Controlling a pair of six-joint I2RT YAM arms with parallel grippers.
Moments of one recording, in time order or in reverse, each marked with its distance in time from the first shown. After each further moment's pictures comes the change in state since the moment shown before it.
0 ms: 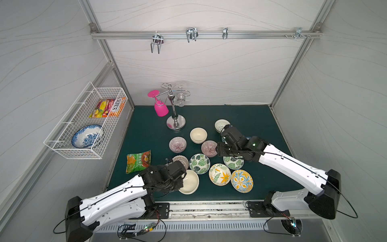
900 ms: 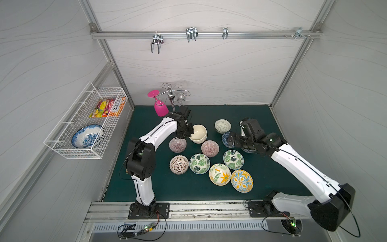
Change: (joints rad) left arm 0.583 0.990 0.819 0.156 0.227 0.603; right arm -0.267 -0.082 -0.039 0.008 -0.047 -0.090
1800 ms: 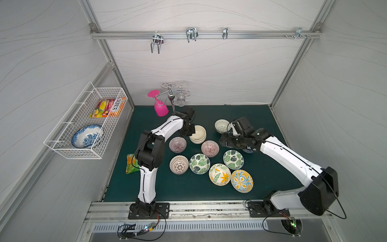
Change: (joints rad) left arm -0.002 0.177 0.106 0.020 -0.138 0.068; right arm 0.001 0.153 0.026 0.040 -0.124 -0.033
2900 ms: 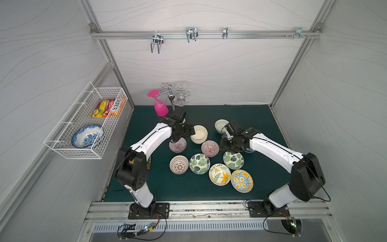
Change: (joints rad) left arm 0.025 -0.440 -0.370 0.120 0.074 -0.148; right arm 0.014 0.185 -0.003 0.009 -0.089 0.065
